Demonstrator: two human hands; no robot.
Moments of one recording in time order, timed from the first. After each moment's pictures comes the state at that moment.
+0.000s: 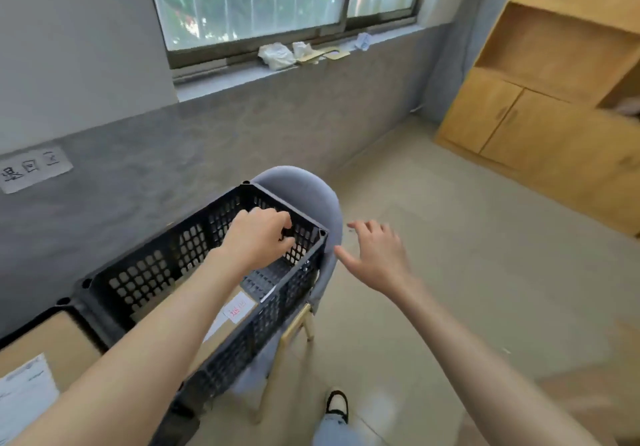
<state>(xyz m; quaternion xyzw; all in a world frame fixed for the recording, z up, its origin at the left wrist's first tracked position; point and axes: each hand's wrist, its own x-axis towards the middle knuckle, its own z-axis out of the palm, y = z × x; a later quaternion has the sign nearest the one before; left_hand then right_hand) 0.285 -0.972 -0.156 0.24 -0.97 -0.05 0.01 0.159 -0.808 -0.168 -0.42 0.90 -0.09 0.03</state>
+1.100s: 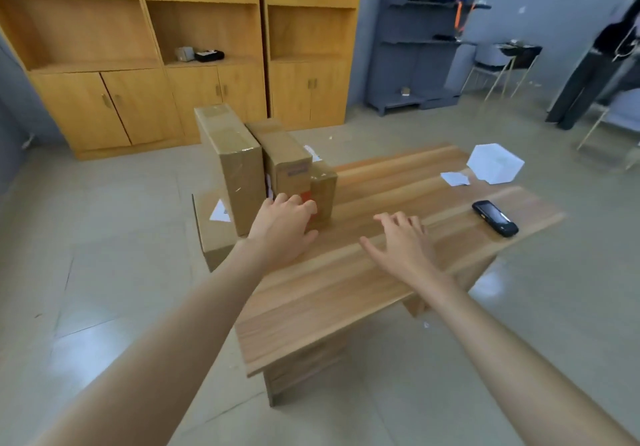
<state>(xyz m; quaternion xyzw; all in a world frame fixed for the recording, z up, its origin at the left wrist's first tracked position) 0.191 -0.245 -0.105 -0.35 -0.93 -0.03 0.07 0.284 -0.059 -0.128 0.16 0.98 -0.06 -0.07</state>
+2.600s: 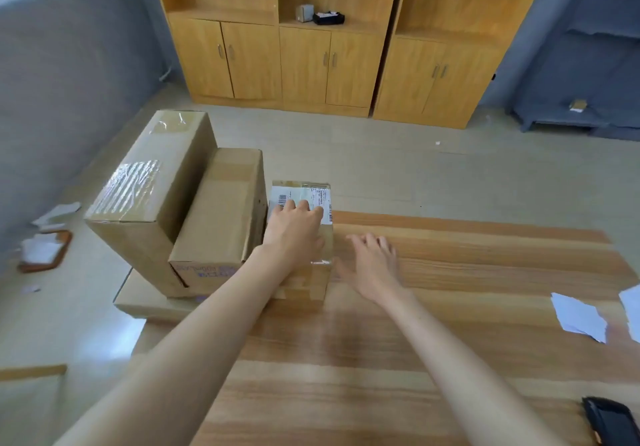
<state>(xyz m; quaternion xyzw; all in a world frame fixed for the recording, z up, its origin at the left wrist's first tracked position) -0.079 -0.031 -0.151 -0.08 -1.00 0.01 0.00 -0.067 0.122 -0.202 -0.10 0.99 -0.08 0.05</state>
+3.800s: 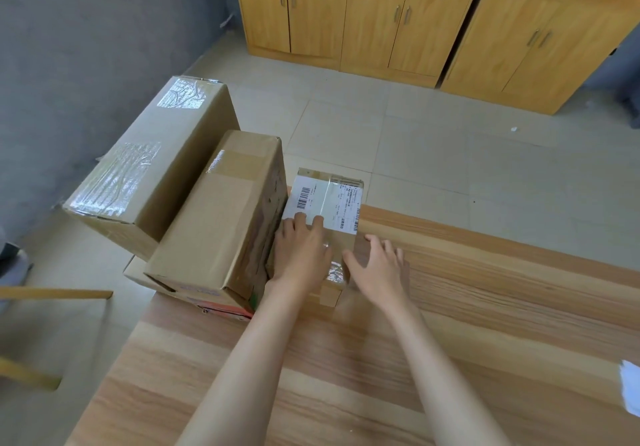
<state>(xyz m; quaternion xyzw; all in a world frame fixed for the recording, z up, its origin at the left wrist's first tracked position) -0.105 -0.024 -0.213 0.12 -0.99 -0.11 -0.04 -0.133 0.109 -0.244 -0.04 0.96 -0.25 0.13</state>
